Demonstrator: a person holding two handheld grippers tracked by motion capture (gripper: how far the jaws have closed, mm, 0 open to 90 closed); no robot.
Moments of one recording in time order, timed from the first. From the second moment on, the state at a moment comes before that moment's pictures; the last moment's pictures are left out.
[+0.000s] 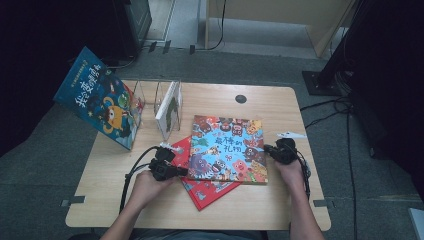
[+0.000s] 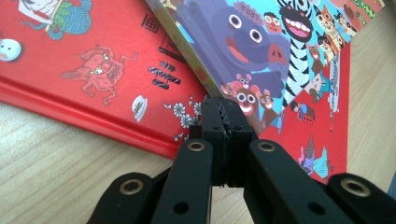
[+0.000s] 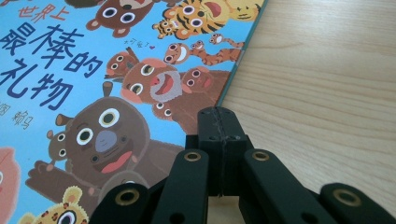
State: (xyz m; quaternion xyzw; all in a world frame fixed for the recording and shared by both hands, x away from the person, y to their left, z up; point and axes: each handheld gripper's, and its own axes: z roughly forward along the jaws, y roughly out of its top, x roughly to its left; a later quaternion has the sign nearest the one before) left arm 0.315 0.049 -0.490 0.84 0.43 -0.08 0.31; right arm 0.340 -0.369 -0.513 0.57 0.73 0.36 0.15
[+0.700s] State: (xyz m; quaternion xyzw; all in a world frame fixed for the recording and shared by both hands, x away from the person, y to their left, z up) left arm 0.306 0.002 -0.496 0.86 0.39 -0.13 0.32; right arm 0.314 -0.386 -0.506 0.57 0.72 0.37 0.17
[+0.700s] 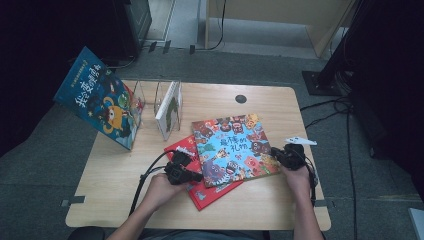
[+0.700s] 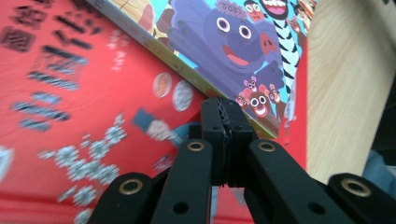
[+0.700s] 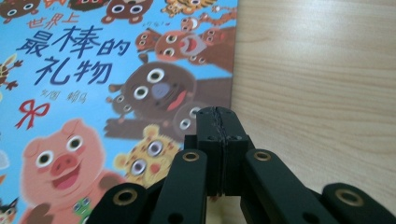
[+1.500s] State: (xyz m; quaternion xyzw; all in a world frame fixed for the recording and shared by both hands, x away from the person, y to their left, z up) left arm 0.349 0.023 -0.480 0.84 0.43 -0.10 0.33; right arm 0.246 -0.387 -0.508 0.58 0.71 0.36 0.17
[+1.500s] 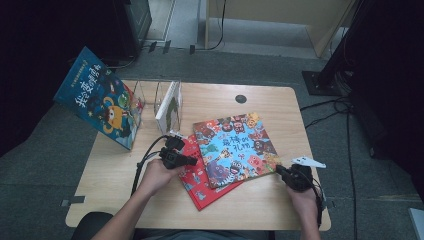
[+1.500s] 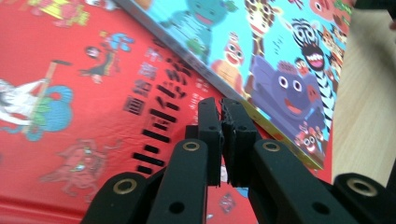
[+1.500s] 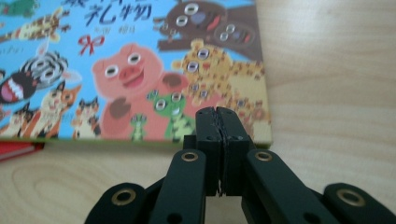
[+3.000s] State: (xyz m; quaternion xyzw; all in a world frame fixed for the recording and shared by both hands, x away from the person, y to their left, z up) left arm 0.356 0.027 -0.486 0.82 0.46 -0.08 0.32; right arm 0.366 -0.398 -0.516 0.59 0.70 0.34 0.20
